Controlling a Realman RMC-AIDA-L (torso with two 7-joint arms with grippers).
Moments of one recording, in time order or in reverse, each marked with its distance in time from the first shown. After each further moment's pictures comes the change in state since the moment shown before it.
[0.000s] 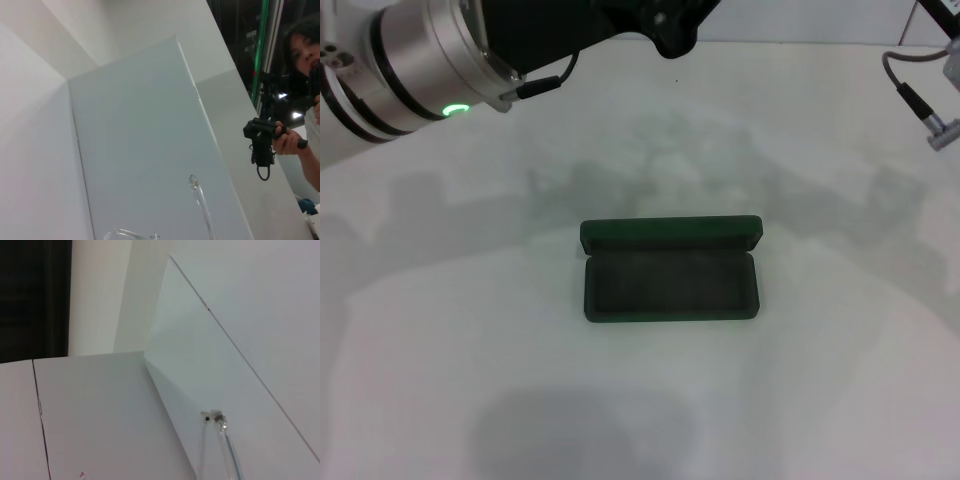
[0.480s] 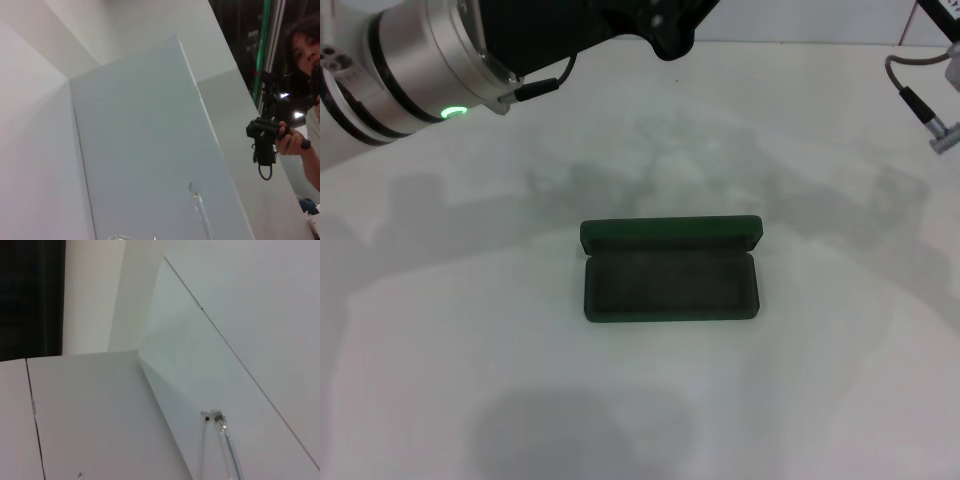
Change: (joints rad) left arm 0.005 0.000 0.000 0.000 0.000 0.000 -0.001; right arm 0.002 -0.001 0.005 0.014 -0.005 0.004 0.004
